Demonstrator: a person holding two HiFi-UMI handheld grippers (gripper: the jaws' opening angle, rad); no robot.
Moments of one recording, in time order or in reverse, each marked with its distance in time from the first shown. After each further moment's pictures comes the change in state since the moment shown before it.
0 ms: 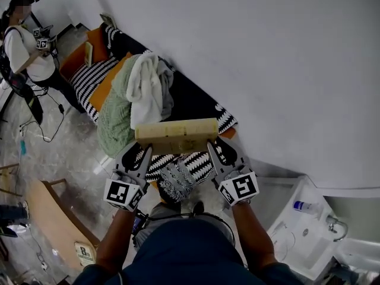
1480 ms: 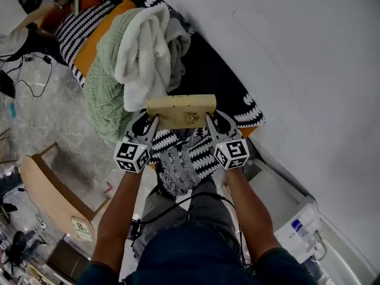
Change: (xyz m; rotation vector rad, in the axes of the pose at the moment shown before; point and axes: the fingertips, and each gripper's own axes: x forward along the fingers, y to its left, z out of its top) left arm 0.170 0.162 -0.281 -0.276 0.355 0.103; right arm 0.206 -0.091 -0.318 0.256 0.387 0.051
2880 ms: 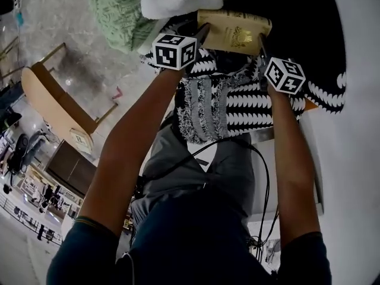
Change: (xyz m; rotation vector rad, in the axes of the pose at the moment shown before) left arm 0.130 0.107 -0.246 -0.307 0.351 0.135; right arm 0.152 -0.085 -0.253 0.170 0.405 0.068
